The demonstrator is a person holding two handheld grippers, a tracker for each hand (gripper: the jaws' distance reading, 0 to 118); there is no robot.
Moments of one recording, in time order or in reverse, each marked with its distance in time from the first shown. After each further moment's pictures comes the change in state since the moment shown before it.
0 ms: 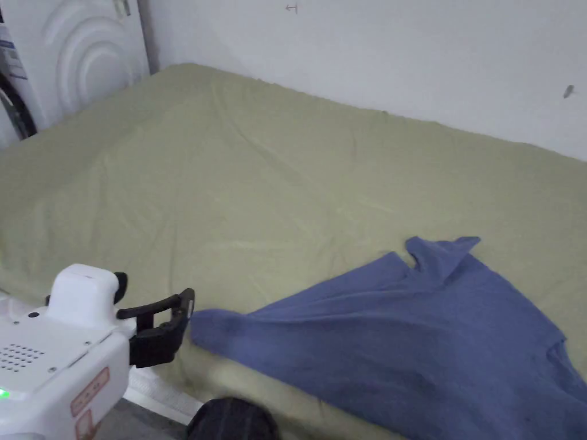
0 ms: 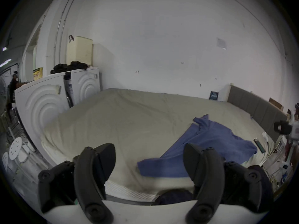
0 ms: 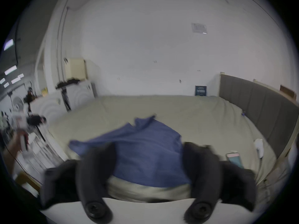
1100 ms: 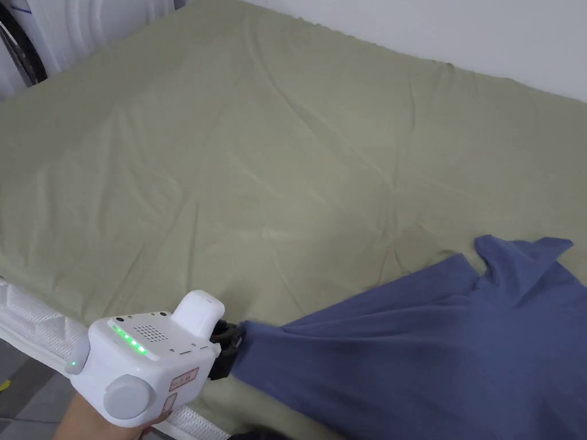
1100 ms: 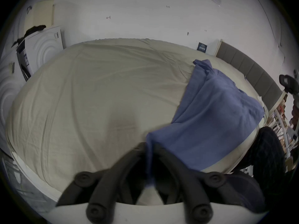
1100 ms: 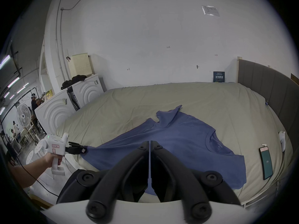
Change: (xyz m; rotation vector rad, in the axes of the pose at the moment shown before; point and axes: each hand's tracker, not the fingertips) left arm -0.046 -0.075 -0.215 -0.443 -0.278 -0.076; right arm -0.059 0.009 -0.118 -0.167 0.065 -0.036
